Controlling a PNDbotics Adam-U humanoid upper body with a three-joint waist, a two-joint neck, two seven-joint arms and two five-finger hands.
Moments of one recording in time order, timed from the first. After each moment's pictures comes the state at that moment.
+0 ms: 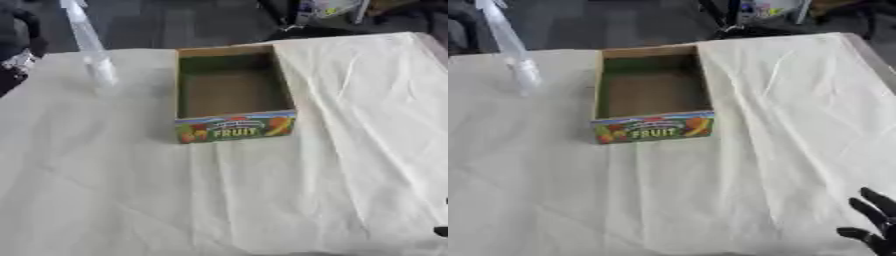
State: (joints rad) left arm -0.25 0.77 0.22 -1.43 0.26 0.02 0.22; right arm 0.22 -0.03 -0.18 -1.98 -0.26 -0.27 0.81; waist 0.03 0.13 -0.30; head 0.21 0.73
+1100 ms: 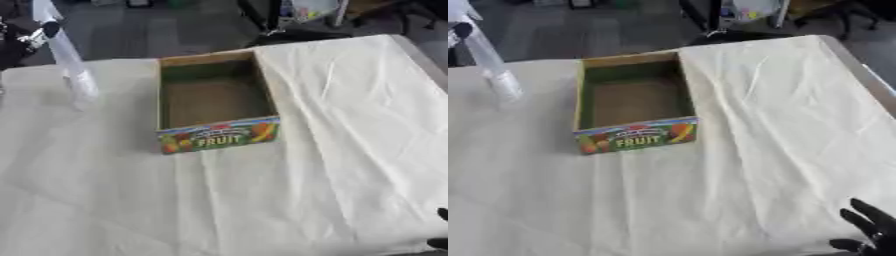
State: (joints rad) left arm -0.57 0.85 0.02 -1.06 0.24 0.03 0.24; right arm 0.21 -0.03 -0.16 -1.98 -0.26 -0.27 0.84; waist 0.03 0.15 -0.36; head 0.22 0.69
